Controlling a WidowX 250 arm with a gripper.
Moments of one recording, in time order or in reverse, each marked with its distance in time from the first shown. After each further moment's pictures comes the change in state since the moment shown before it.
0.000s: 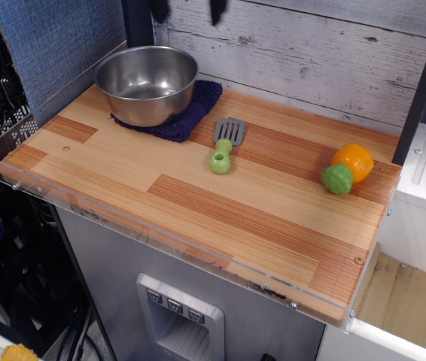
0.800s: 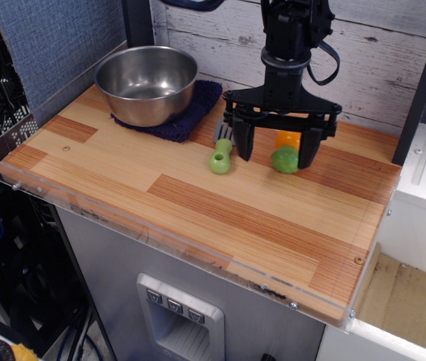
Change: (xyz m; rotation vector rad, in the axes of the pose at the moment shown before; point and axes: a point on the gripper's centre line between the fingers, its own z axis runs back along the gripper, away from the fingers) arm -0.078 -0.122 -0.097 0.023 -0.010 -0.002
